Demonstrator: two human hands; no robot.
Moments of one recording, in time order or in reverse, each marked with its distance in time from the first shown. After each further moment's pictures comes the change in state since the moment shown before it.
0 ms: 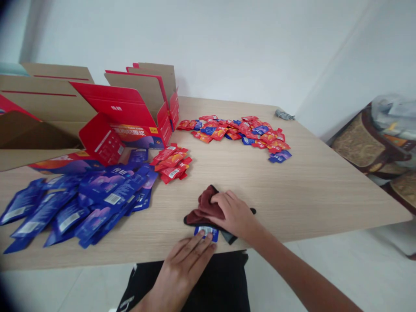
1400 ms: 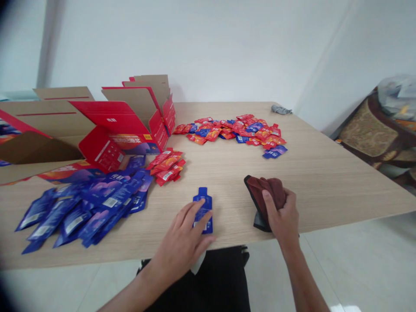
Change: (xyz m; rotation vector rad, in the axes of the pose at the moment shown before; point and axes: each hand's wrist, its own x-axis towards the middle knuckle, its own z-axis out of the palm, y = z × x) left_hand 0.075 -0.006 -0.017 0.011 -0.253 -0.173; right_hand -0.091 0.064 -0.045 0.116 0.727 1.069
